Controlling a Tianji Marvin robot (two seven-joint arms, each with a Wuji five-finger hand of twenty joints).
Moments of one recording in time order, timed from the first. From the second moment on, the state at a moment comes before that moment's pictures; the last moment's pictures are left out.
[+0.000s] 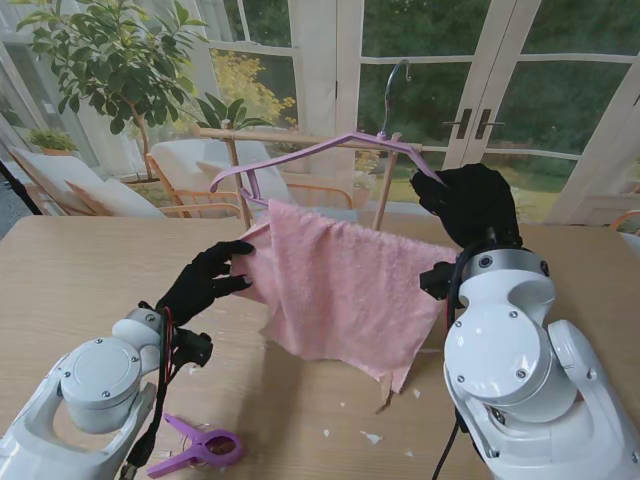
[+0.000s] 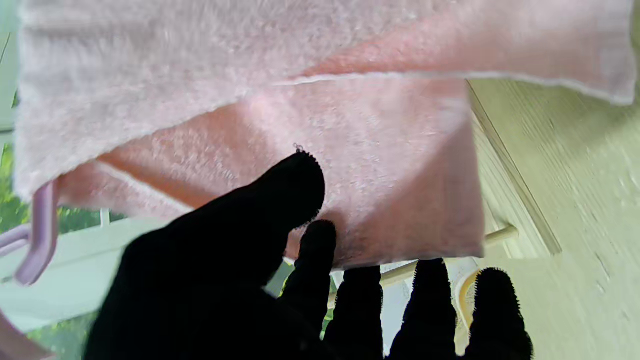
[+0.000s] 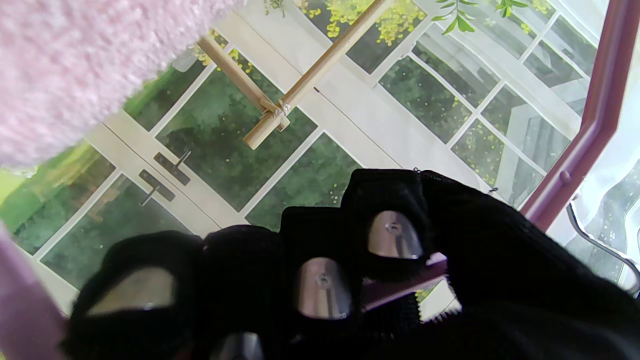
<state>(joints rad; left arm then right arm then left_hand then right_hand) 1.70 -1.16 -1.37 -1.97 -0.04 0.32 -0.09 -1.58 -1.19 1.25 -2.35 -0.56 0.77 -0.18 0.83 -0.47 0.83 -0.12 0.24 0.17 0.47 0.44 0.19 0.15 0.42 0.64 0.03 0.26 0.22 0.90 -0.13 0.32 0.27 1.02 0.42 -0.34 0.75 0.09 1.28 -0.17 1.27 1.30 1.36 -0.06 1.46 1.07 1.31 0.01 1.73 1.27 1.16 0.13 1.90 0.28</state>
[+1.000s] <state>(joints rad) 1.68 -1.10 -1.35 -1.87 0.15 0.12 -0.18 -1.56 -1.17 1.24 -2.35 -0.60 0.78 -0.13 0.73 -0.56 0.89 -0.12 0.14 0.02 0.06 0.34 0.16 0.14 0.18 0.54 0.03 0.26 0.20 0.83 -0.13 0.32 0.27 1.03 0.41 -0.33 0.75 0.09 1.28 -0.17 1.27 1.30 1.36 -0.06 1.46 1.07 1.31 0.01 1.73 1.27 1.16 0.13 1.90 0.28</state>
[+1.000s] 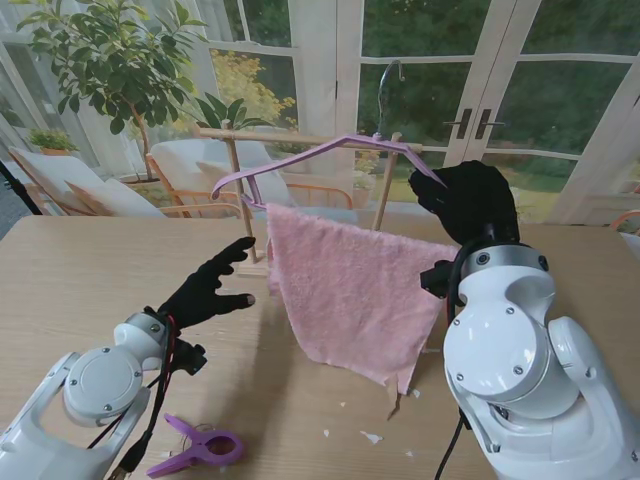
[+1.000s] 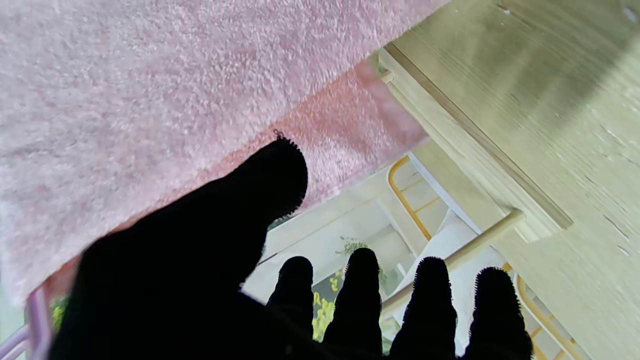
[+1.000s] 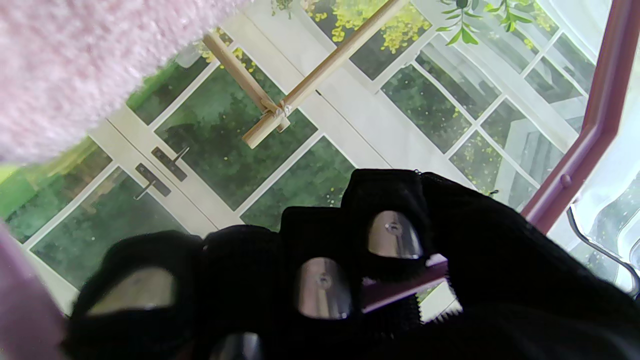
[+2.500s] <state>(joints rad) 1.50 -1.15 -1.23 -1.62 0.02 0.26 -0.16 -1.47 -1.17 1.21 -2.35 -0.56 0.84 -0.07 0.86 -0.46 0.81 -0.12 0.24 0.12 0.45 0.43 0.20 0.12 0.38 0.57 0.07 0.25 0.14 0.90 -0.12 0.32 0.27 1.05 0.41 -0.33 0.75 0.09 1.28 -0.17 1.27 1.30 1.36 -0.06 1.46 1.07 1.31 0.01 1.73 1.27 1.16 0.13 1.90 0.28</state>
